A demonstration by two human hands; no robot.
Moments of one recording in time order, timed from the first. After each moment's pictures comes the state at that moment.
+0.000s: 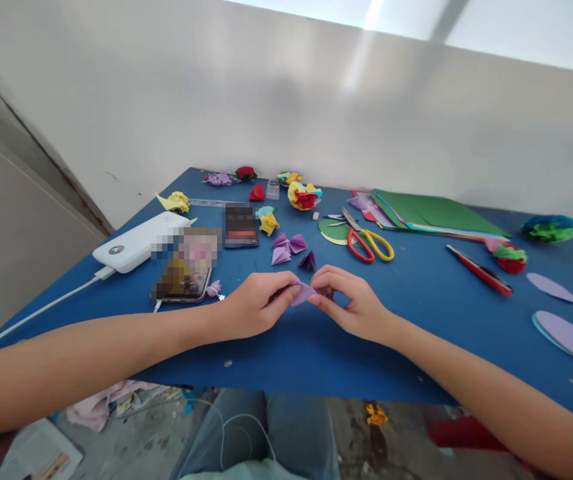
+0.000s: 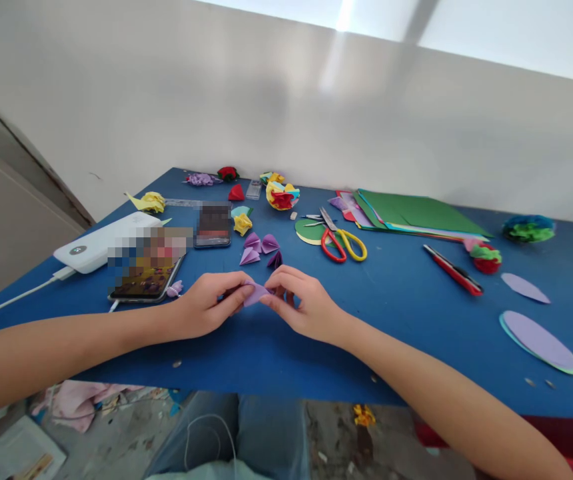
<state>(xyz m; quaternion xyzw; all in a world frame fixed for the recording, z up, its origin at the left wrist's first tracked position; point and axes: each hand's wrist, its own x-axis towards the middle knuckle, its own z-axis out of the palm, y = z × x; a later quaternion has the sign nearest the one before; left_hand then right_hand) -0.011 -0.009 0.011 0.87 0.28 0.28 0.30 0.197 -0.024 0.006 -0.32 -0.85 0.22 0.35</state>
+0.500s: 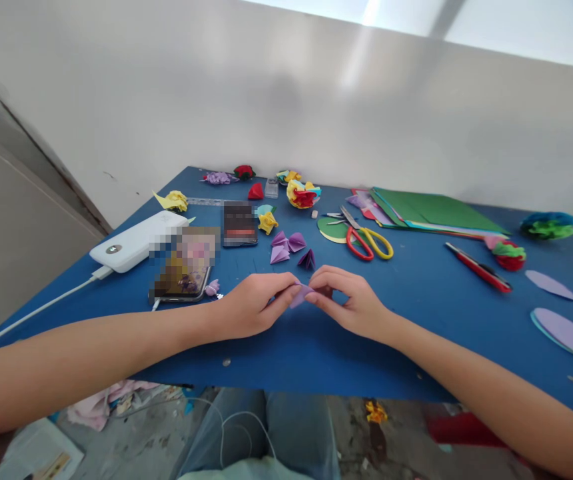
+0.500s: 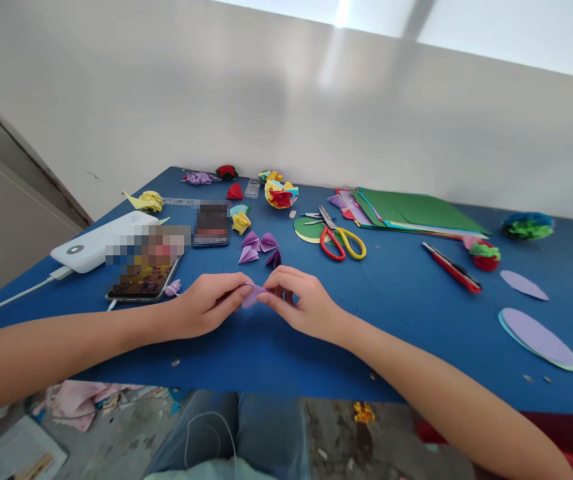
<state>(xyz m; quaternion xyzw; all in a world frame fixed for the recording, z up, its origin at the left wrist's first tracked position) -0.012 -0.009 0.010 0.89 0.26 0.27 0.27 0.196 -0.024 0.007 -0.34 -0.85 0.23 0.34</state>
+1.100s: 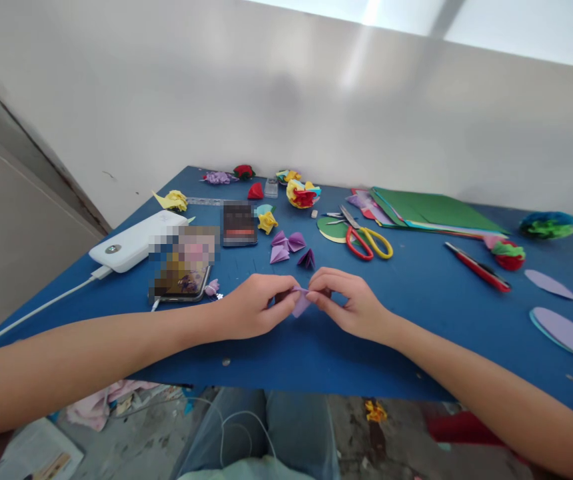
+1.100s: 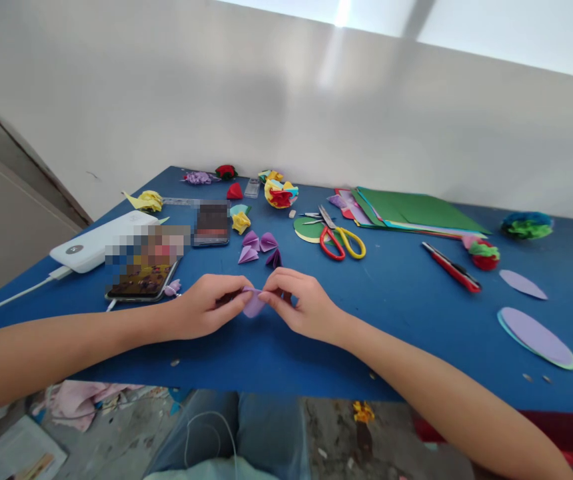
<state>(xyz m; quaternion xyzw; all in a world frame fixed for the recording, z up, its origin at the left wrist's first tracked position) -0.012 -0.009 0.012 0.89 0.26 0.25 0.29 0.195 -0.025 0.008 -0.32 -0.85 0.23 0.34</state>
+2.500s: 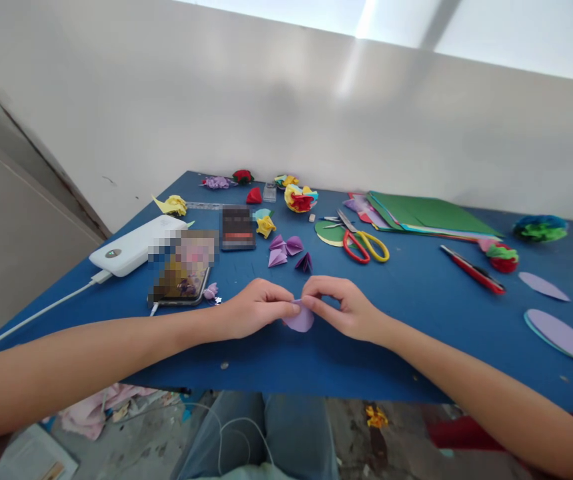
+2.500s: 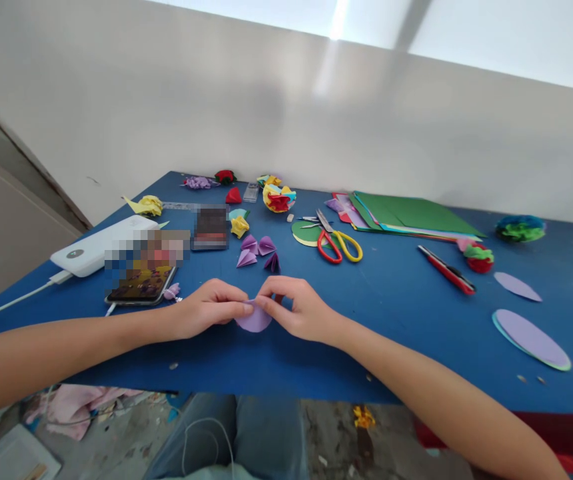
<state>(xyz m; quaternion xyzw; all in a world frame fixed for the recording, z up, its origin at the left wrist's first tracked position) -0.008 -0.007 0.014 0.74 0.28 0.20 0.57 0.192 -0.026 0.014 -0.33 -0.84 0.30 0.30</state>
